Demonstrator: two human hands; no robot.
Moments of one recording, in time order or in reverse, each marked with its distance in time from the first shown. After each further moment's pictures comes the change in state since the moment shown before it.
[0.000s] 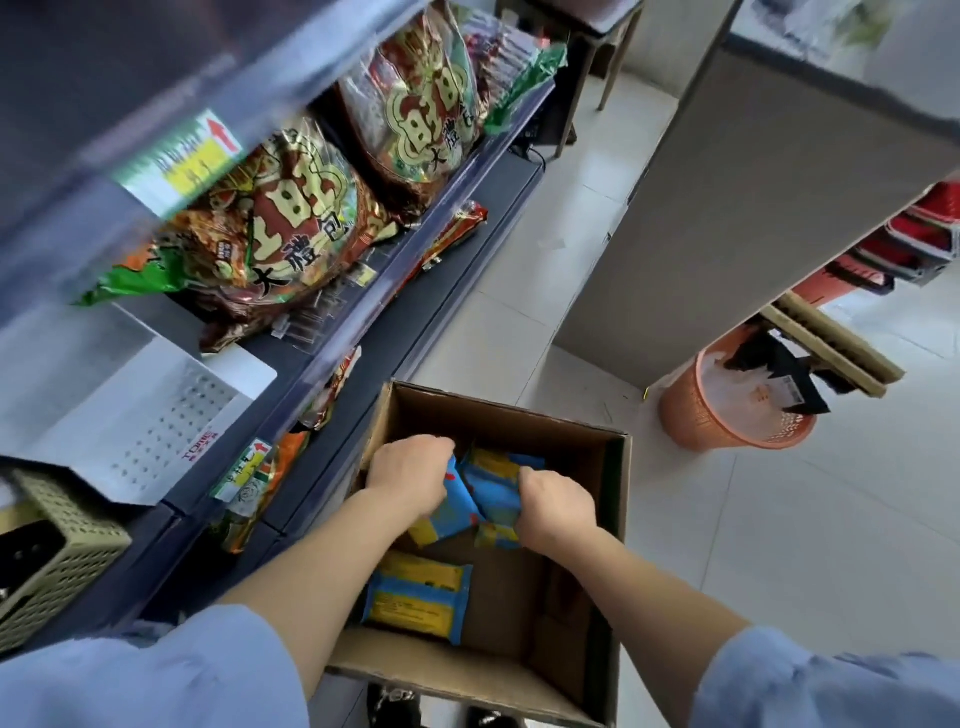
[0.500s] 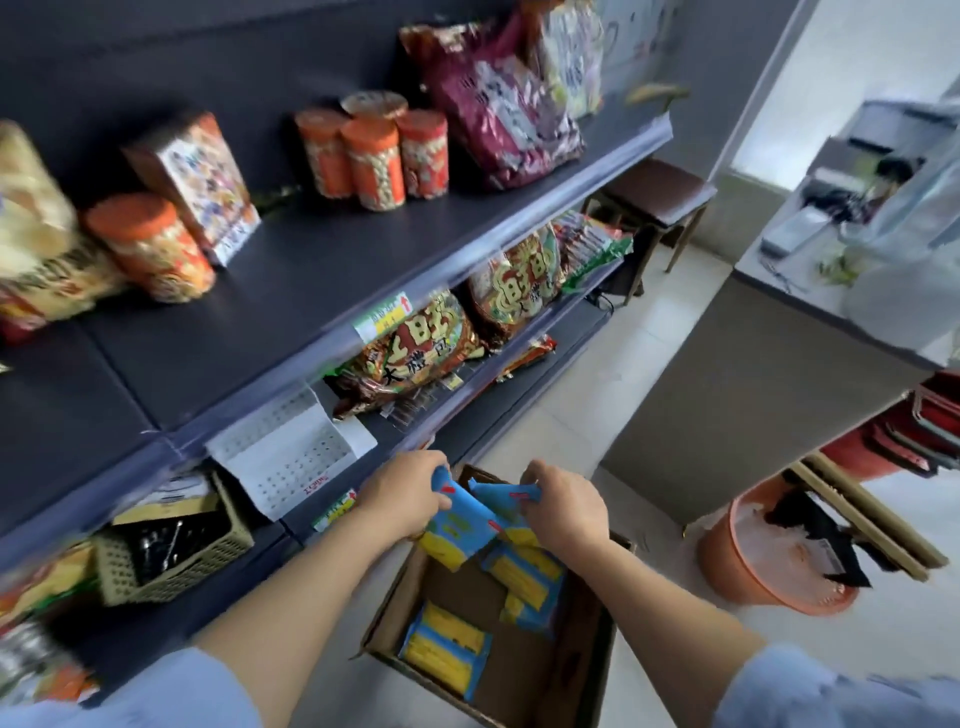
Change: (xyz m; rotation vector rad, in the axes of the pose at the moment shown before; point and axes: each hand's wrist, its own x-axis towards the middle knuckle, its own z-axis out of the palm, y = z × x) left_hand -0.136 -0.021 -0.131 -0.430 0.258 -0.260; right_hand -0.084 -0.053 -0.151 0.173 0.310 -0.204
